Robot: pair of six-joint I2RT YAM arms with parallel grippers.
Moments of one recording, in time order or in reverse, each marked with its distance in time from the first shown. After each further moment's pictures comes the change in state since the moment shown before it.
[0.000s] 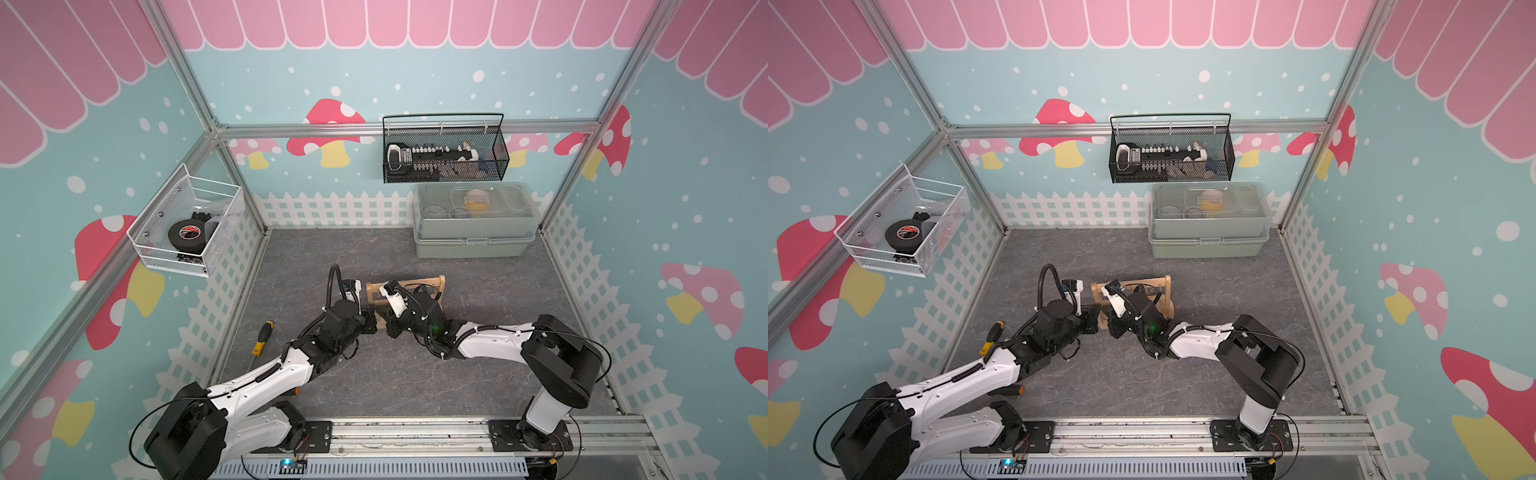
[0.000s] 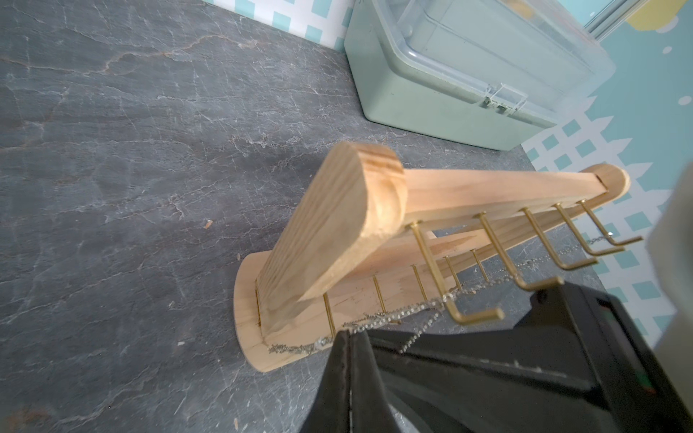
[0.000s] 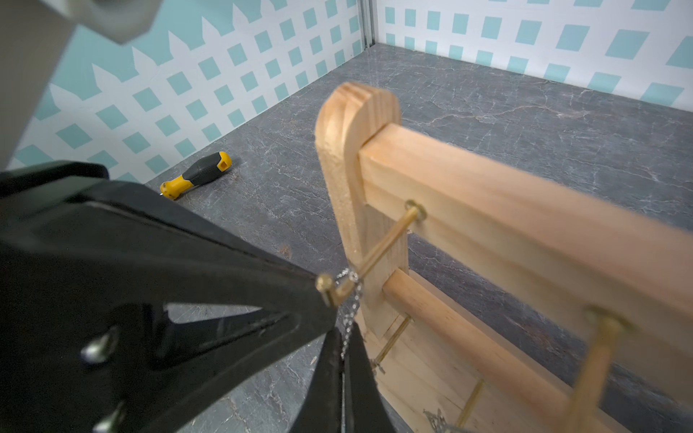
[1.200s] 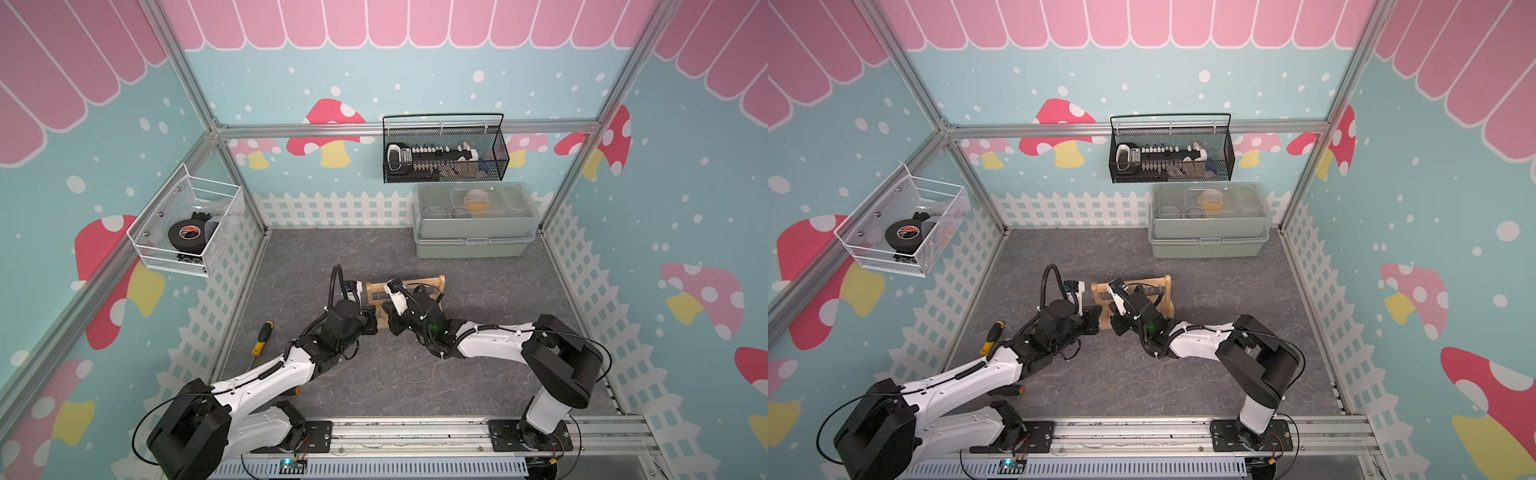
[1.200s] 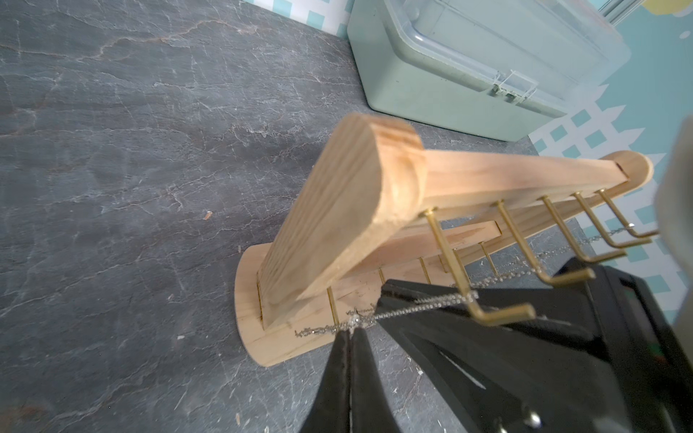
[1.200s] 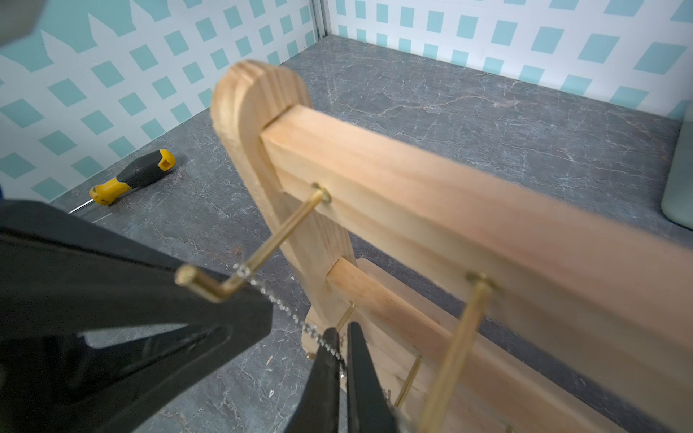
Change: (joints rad) left arm 0.001 0.022 0.000 -0.004 0.008 0.000; right arm 0.000 0.002 0.010 -0.049 0.139 -0.007
